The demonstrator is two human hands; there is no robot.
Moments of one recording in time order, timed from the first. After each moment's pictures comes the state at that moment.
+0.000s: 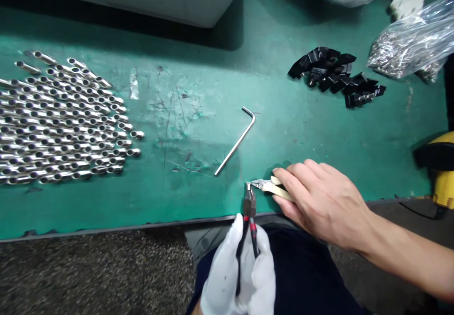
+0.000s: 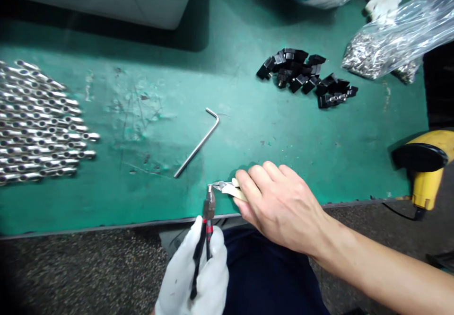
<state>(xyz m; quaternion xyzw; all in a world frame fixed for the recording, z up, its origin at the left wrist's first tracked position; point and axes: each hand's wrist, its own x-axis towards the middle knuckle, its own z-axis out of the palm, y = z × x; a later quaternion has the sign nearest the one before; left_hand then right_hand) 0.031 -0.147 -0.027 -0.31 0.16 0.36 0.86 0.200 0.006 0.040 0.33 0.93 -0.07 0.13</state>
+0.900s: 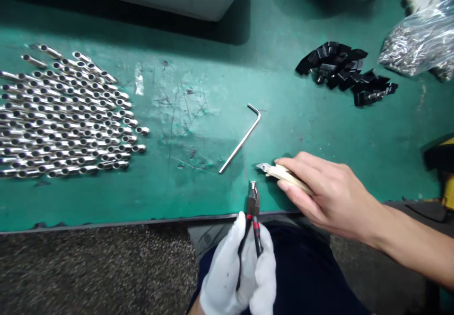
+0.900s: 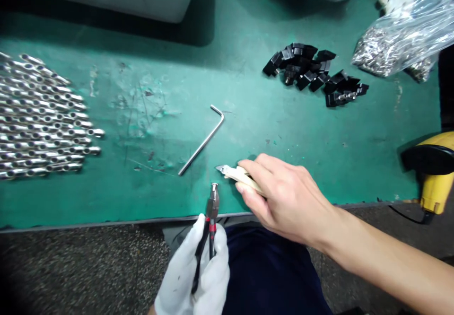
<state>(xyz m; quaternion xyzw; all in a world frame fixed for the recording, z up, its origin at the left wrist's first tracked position) 0.035 -0.147 -0.033 -0.27 0.15 0.39 0.87 0.198 0.017 0.045 0.40 0.87 -0.27 0.04</state>
